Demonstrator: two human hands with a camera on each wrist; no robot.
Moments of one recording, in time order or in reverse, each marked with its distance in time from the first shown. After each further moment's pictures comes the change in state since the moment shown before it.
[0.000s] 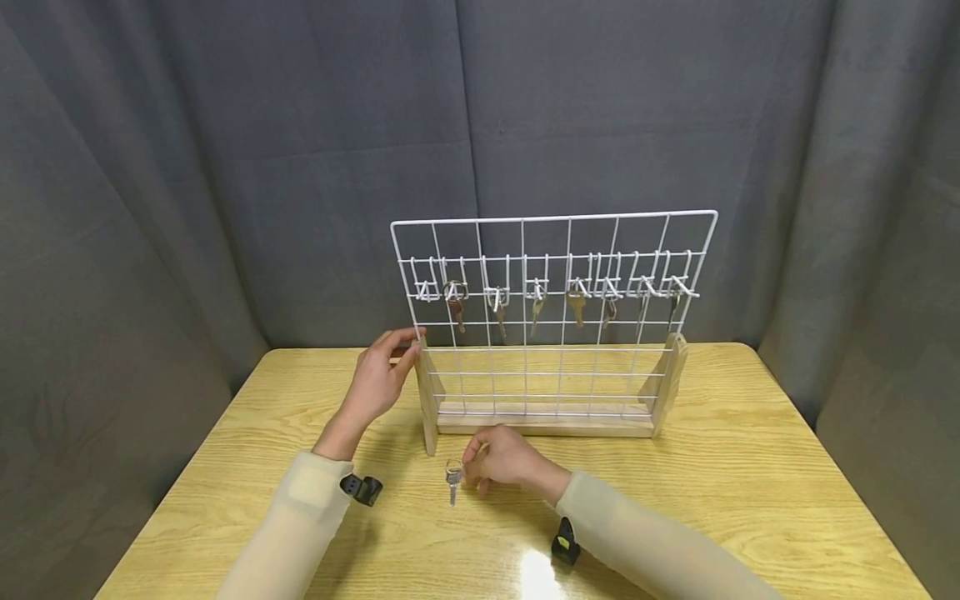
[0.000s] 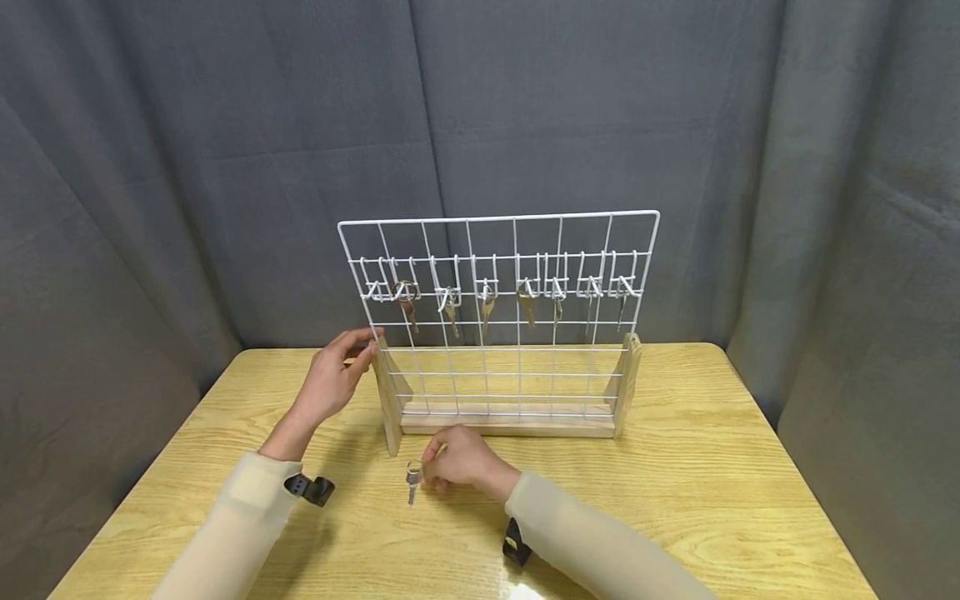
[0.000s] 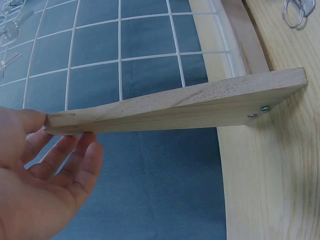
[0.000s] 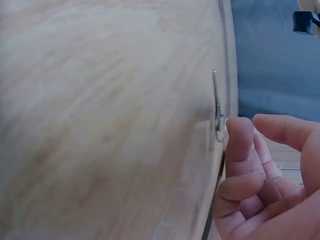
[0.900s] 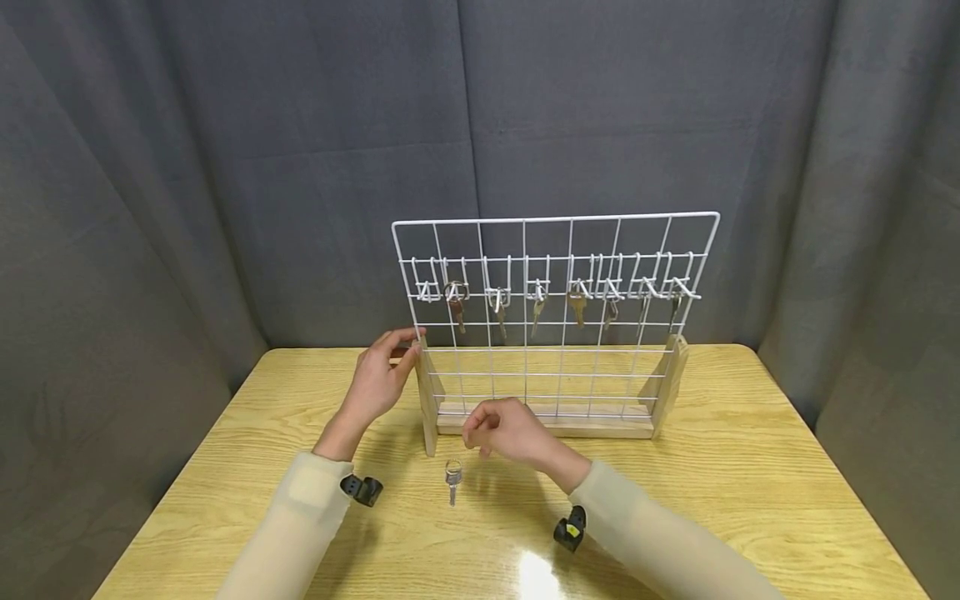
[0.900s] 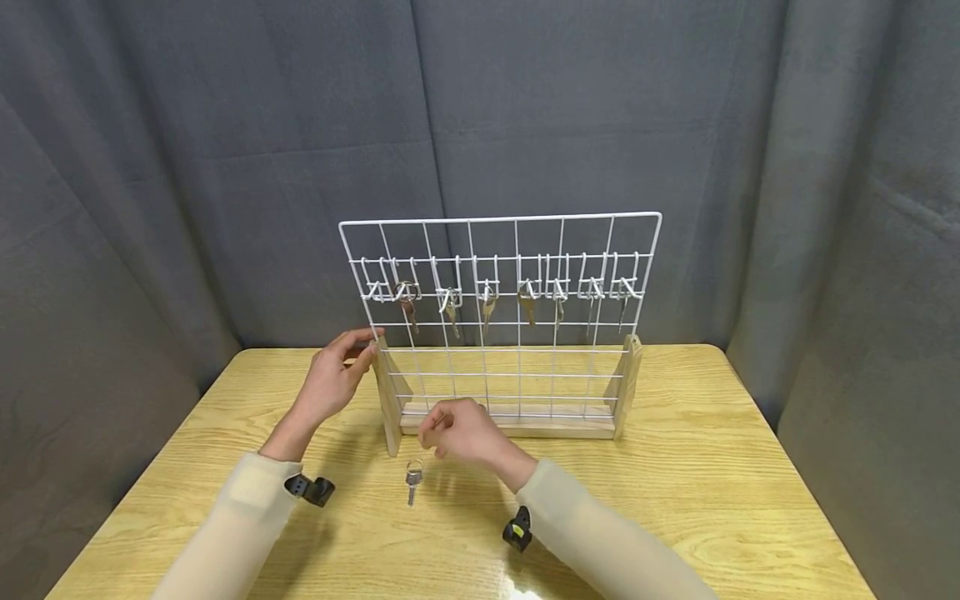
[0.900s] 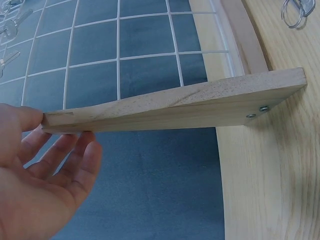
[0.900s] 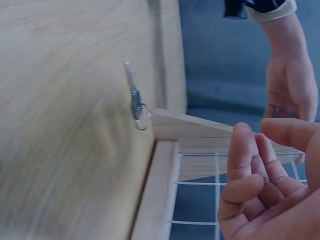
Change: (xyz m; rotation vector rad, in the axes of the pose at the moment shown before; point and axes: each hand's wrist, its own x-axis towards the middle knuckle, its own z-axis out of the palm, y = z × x) left_hand 0.000 -0.002 0.001 0.000 0.013 -0.010; right_hand -0.010 -0.036 -0.027 -0.028 0.076 -0.135
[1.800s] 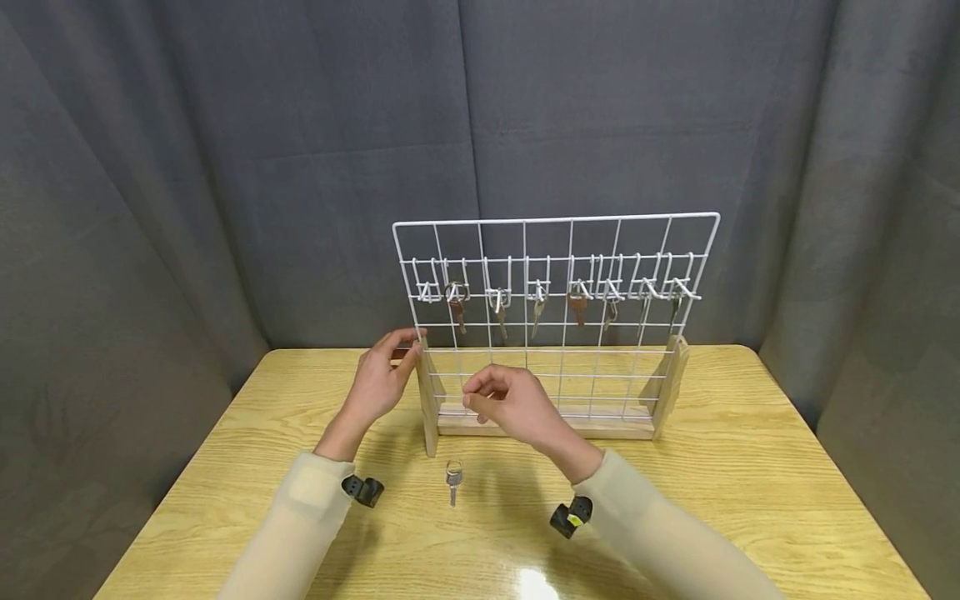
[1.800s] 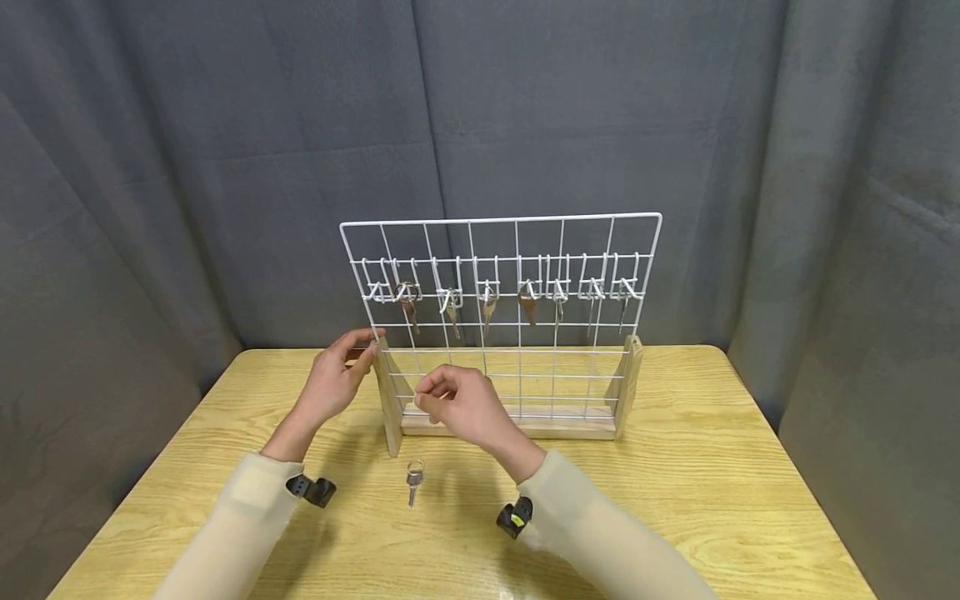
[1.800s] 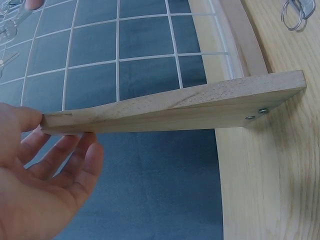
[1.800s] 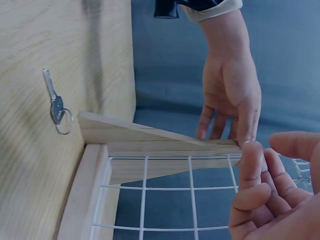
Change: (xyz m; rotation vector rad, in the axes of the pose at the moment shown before) left_hand 0.001 0.000 0.000 -0.011 -0.002 0.004; right_hand -0.003 -0.044 -0.020 0.026 0.169 -0.156
